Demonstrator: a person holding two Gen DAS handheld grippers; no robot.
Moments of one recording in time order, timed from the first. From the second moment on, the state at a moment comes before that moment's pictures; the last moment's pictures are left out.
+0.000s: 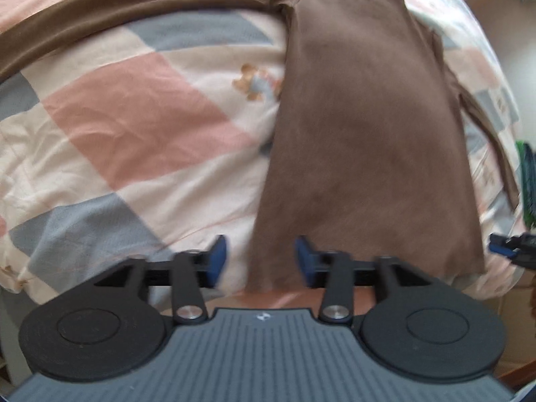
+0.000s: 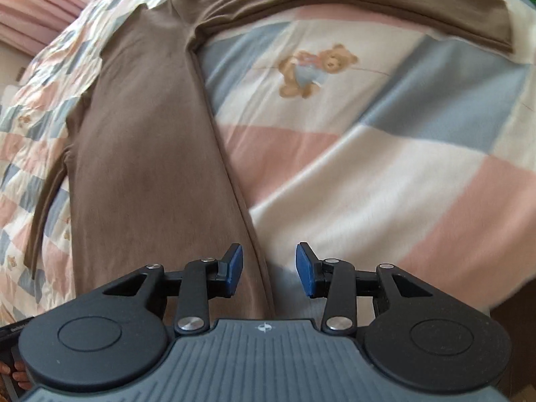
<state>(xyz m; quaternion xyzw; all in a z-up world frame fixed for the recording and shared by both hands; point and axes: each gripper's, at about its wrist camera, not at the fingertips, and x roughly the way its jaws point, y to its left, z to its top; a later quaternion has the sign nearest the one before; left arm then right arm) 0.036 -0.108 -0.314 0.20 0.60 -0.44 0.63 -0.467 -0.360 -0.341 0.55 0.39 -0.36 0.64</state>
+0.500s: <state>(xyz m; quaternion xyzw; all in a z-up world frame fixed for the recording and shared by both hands) 0.025 -0.130 -0.345 0.29 0.63 -0.39 0.61 -0.463 -0.372 -0.372 0.59 0.45 -0.28 0.61</state>
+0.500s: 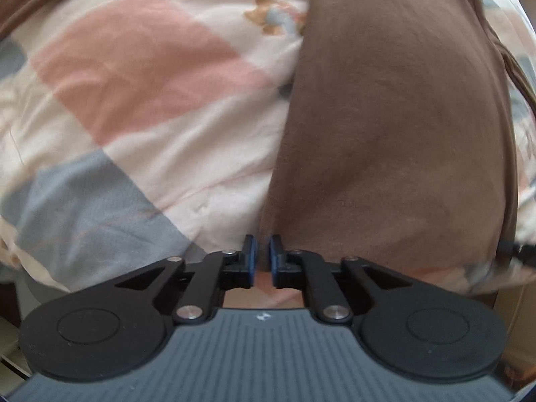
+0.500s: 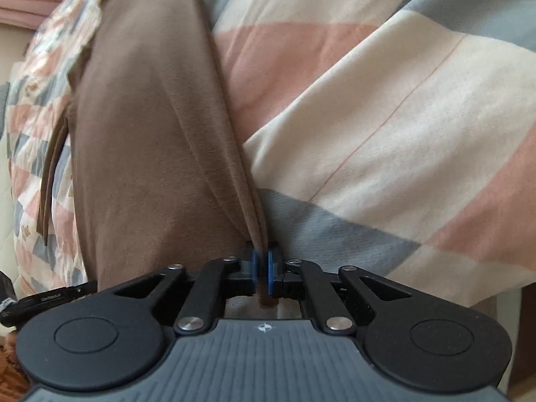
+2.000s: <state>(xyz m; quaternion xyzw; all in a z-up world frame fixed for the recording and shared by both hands) 0.197 -0.616 -0.364 0.22 0.45 -0.67 0.54 -0.153 -0.762 -0.364 0.38 0.35 -0.20 0.83</state>
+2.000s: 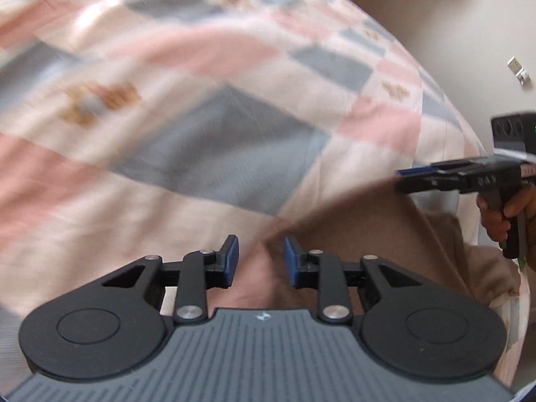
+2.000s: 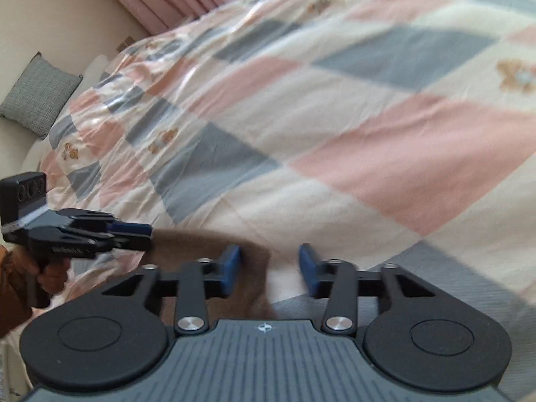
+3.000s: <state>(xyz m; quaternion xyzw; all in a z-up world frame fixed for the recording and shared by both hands) 0.216 -0.496 -0.343 0.29 0.38 -0.59 0.65 -0.280 -0.701 -0.327 0.33 0.39 -0.34 0.79</state>
